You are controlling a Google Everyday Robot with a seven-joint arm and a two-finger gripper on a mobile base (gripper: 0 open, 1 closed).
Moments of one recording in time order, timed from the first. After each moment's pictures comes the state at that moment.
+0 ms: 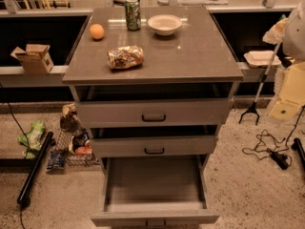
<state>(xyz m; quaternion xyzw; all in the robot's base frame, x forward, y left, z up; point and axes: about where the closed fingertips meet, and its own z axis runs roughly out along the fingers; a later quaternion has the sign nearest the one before) 0.438 -0.215 0.983 -0.60 0.78 -0.04 0.17</state>
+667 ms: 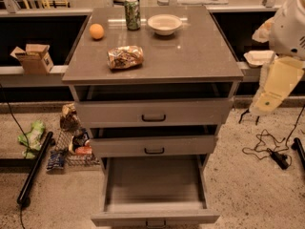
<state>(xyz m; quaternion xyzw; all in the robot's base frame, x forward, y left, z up) 0.458 -0.206 0.978 -0.60 0.78 -0.03 0.18</state>
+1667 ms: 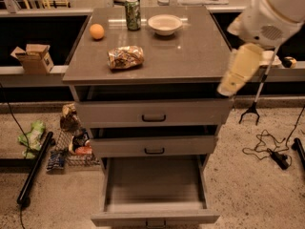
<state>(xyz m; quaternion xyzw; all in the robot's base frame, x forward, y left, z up) 0.518 -0.169 0.966 -0.59 0.78 0.02 0.22</state>
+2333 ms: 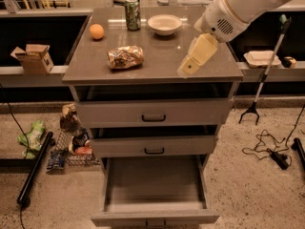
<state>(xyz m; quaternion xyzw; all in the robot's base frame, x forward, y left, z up) 0.589 -0.094 0.953 -0.56 0.77 0.11 0.29</state>
